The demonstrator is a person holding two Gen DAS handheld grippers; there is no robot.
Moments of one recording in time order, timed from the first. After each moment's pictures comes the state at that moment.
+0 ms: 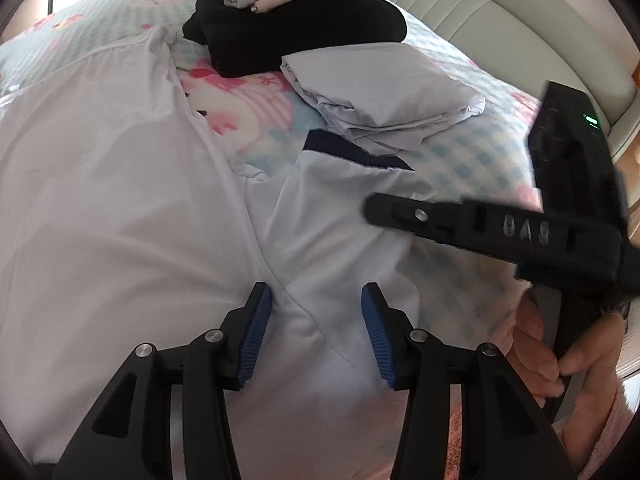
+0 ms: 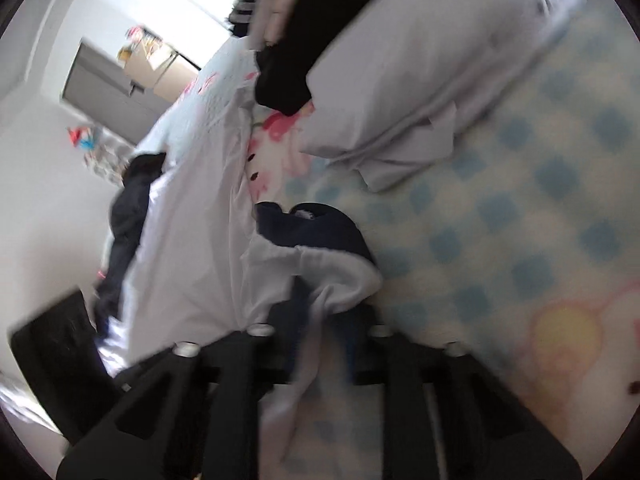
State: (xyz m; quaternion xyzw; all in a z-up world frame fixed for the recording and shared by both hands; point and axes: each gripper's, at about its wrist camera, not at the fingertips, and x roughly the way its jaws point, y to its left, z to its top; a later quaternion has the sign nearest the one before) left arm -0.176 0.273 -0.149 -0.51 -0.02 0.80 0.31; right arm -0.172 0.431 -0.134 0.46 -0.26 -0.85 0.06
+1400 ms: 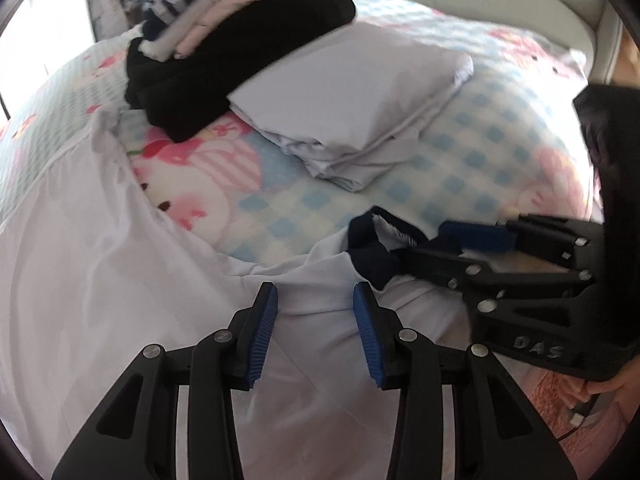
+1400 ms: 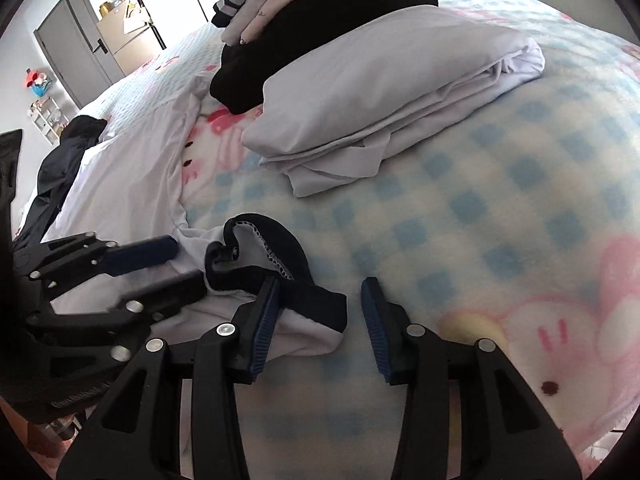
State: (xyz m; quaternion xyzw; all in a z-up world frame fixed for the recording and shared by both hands) left arm -0.208 0.331 -0.141 -0.48 0.16 0.79 0.35; right arm -0.176 0.422 -0.135 0.46 -0.14 -0.87 -0.05
